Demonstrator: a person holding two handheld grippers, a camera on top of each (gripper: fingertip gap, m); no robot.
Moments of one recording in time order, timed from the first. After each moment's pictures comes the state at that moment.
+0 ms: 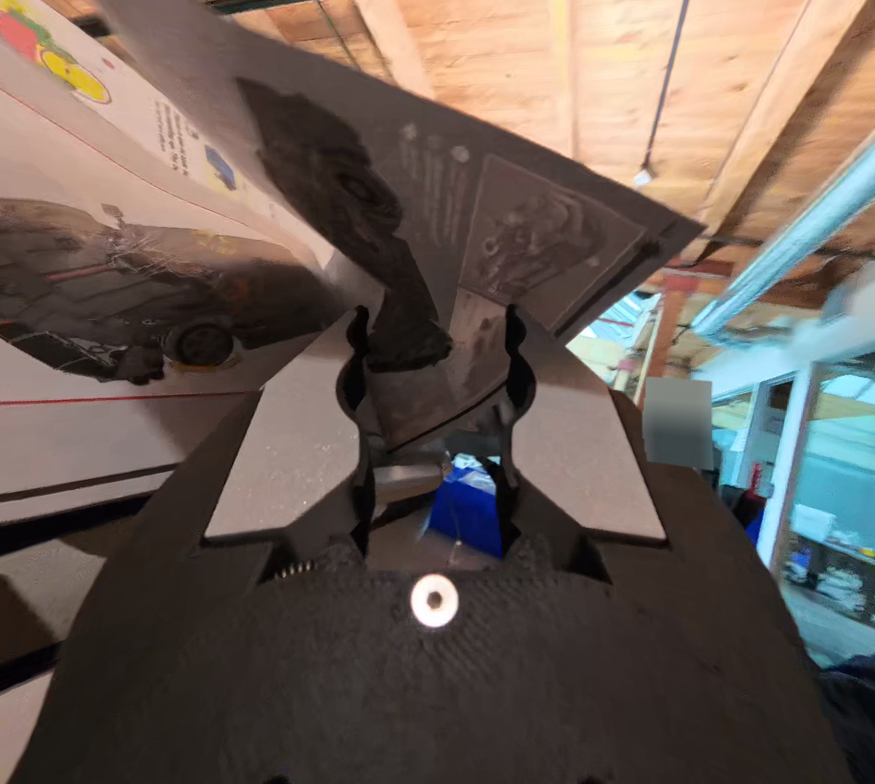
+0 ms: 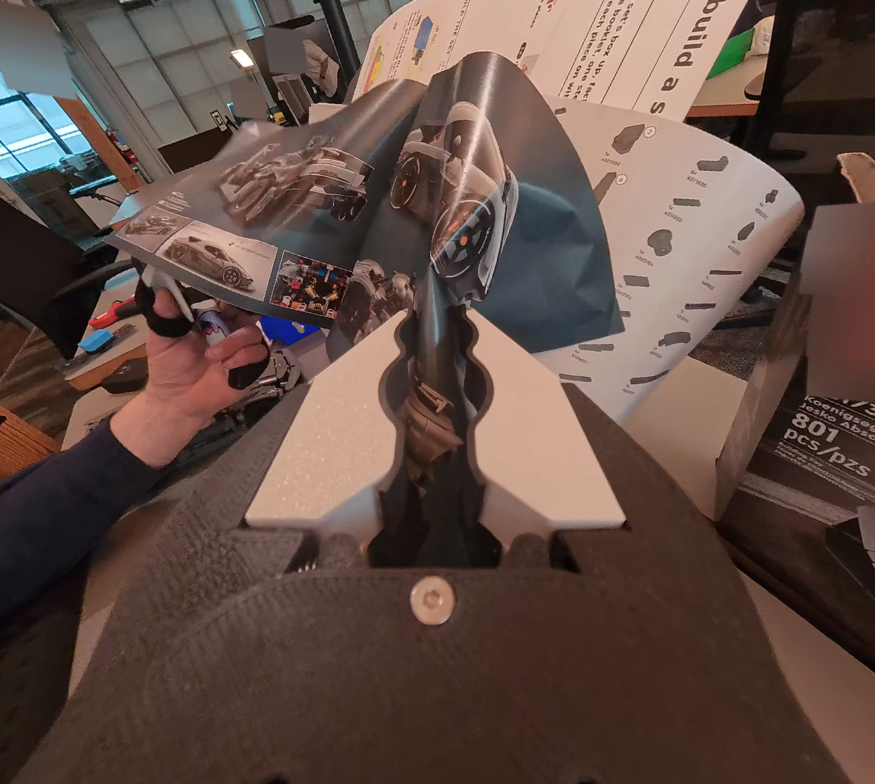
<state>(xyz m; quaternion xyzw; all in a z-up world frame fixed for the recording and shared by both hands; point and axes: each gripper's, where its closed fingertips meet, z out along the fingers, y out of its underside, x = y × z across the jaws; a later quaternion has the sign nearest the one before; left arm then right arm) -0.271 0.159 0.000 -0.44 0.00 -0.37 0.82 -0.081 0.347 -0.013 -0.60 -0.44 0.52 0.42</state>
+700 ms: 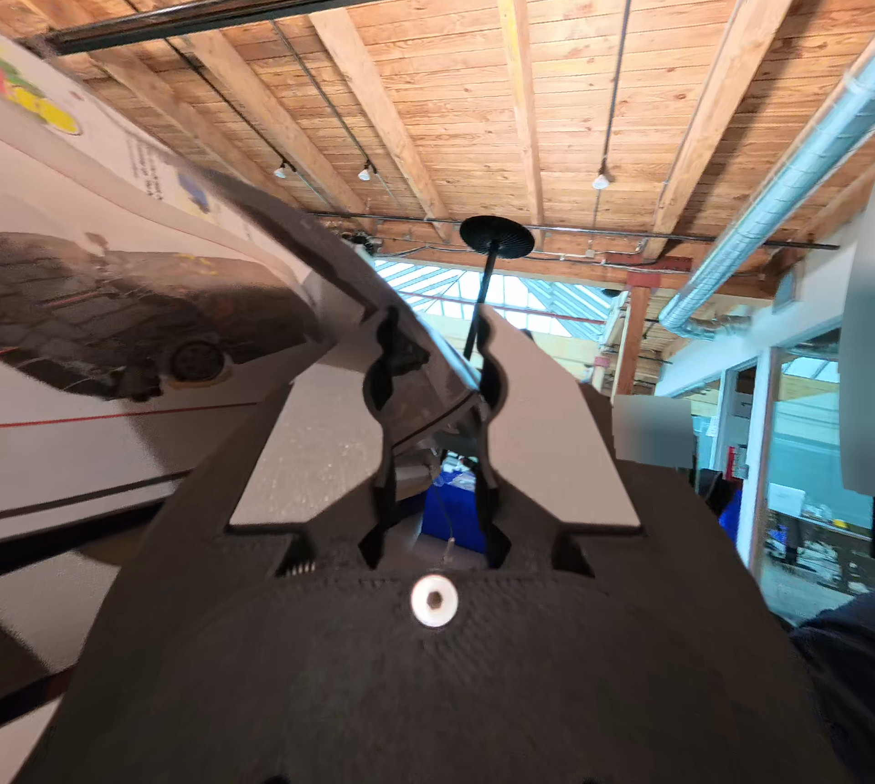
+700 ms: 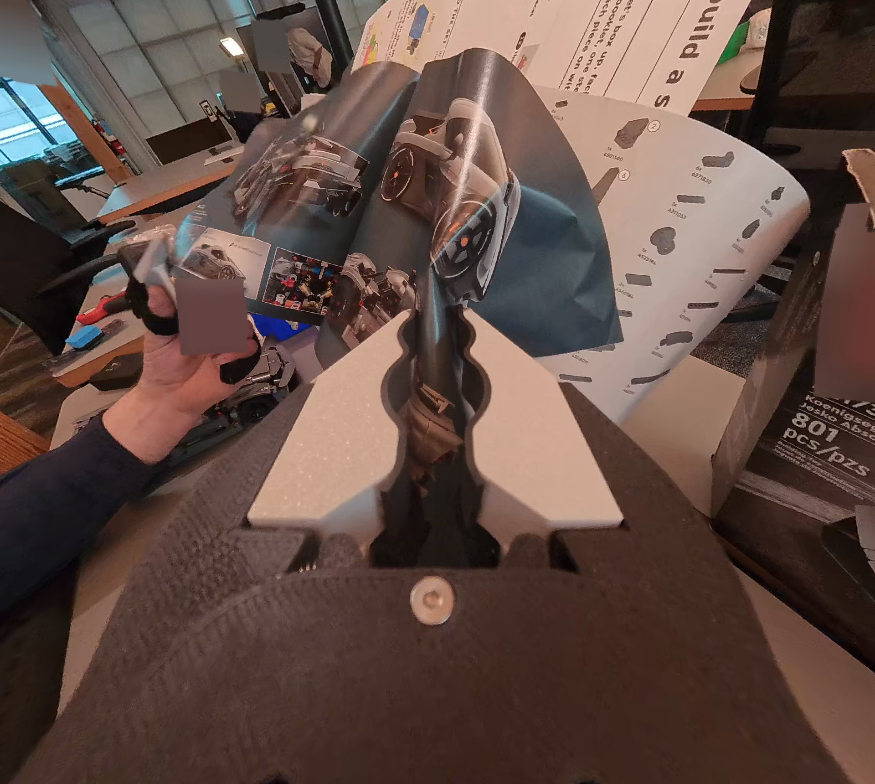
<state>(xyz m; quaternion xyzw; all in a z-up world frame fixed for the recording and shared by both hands) -0.274 0.143 0.001 -0.41 0.03 -0.37 0.83 -0.085 0.347 -0.016 -0.61 -0.44 0.51 0.42</state>
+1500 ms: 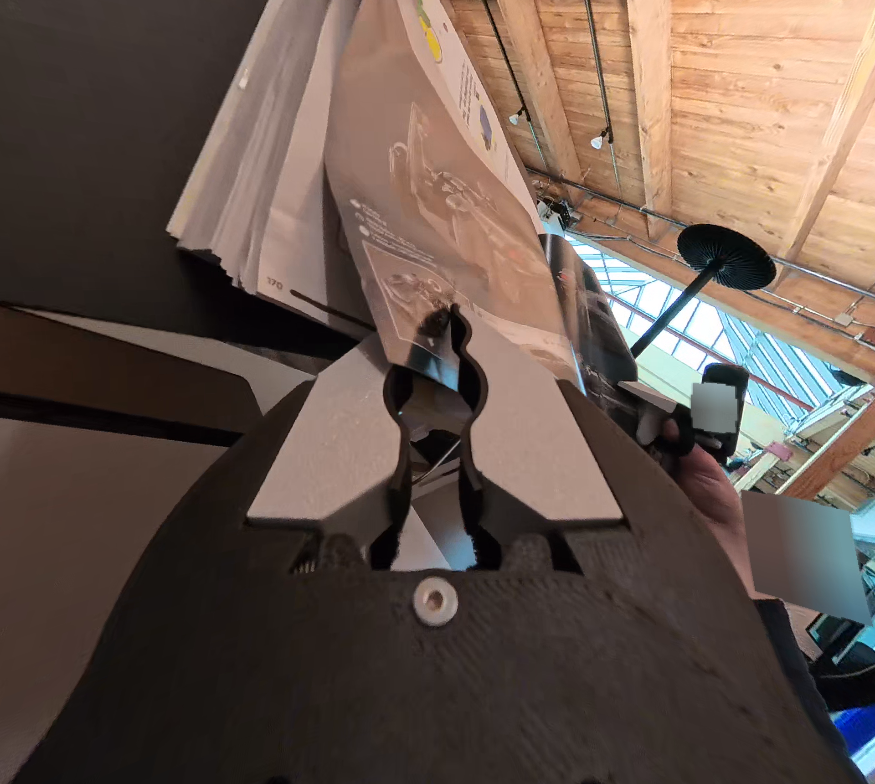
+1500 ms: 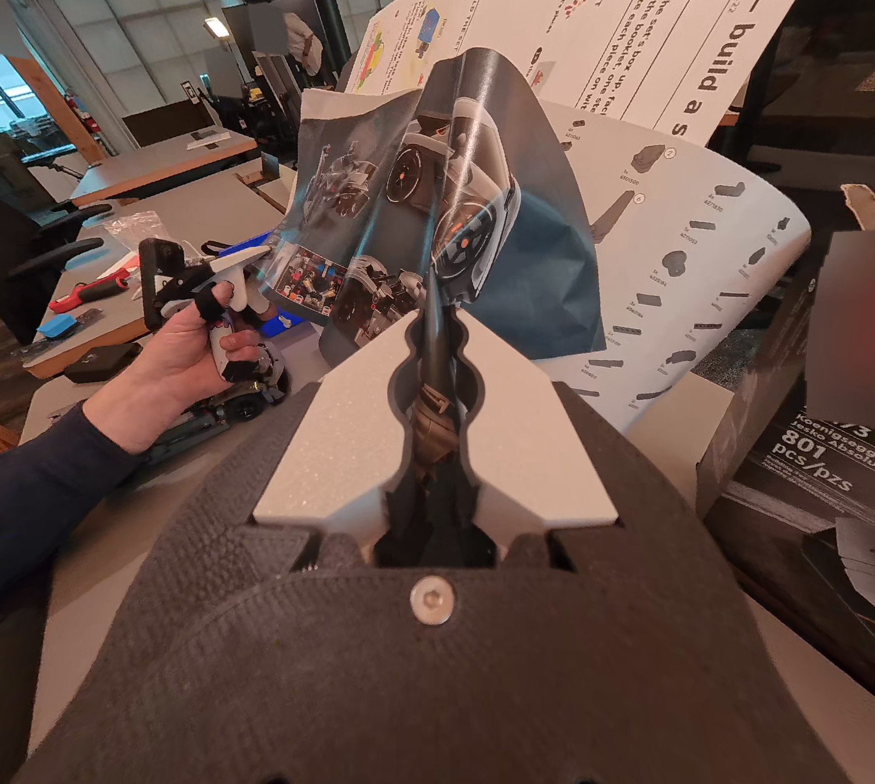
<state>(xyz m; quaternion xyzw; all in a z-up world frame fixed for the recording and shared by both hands) -0.356 0.174 -0.071 -0.53 -0.21 -0.31 0.76 -0.088 0.340 -0.010 -0.60 -0.46 0.49 0.43</state>
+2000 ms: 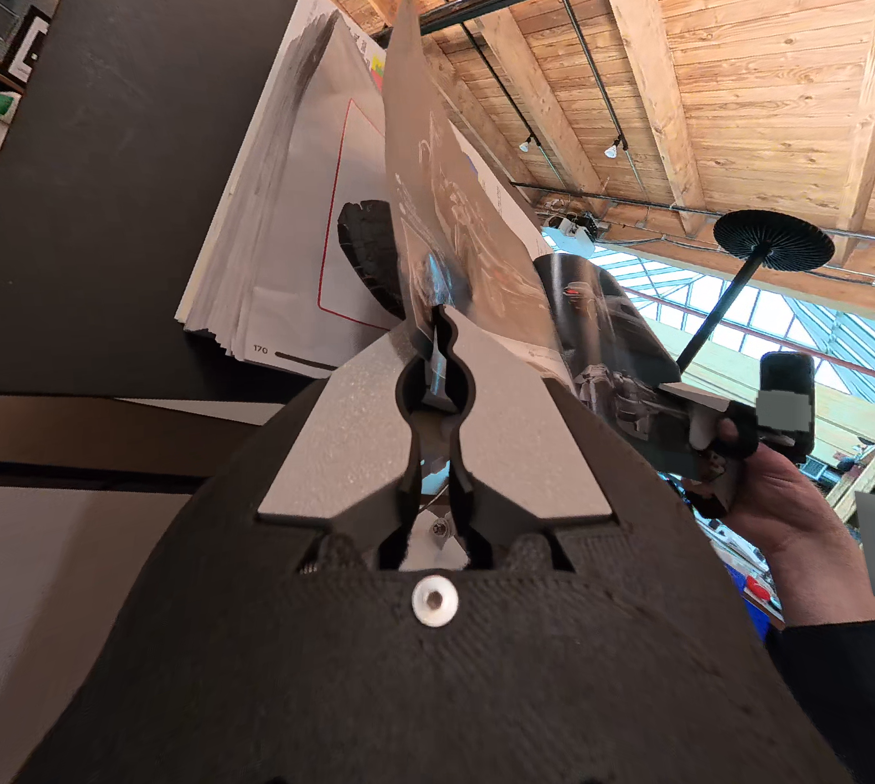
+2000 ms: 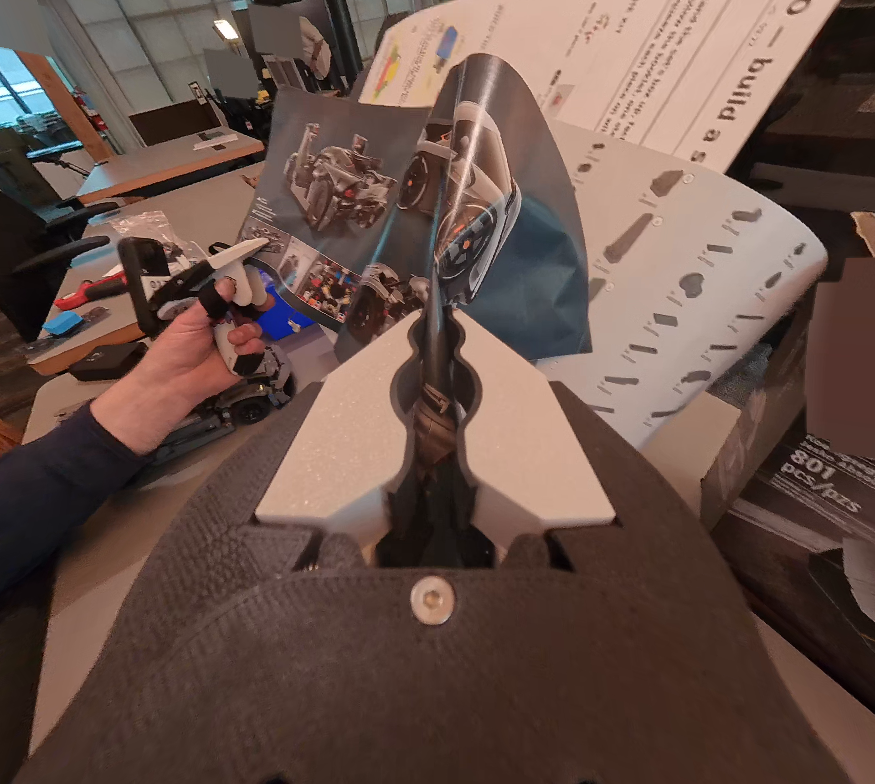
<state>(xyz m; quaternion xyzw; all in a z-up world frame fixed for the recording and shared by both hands) -0.359 0.162 -0.051 -0.52 -0.18 -0.23 0.80 -0.091 0.330 0.001 -0.59 -0.46 0.49 0.44</state>
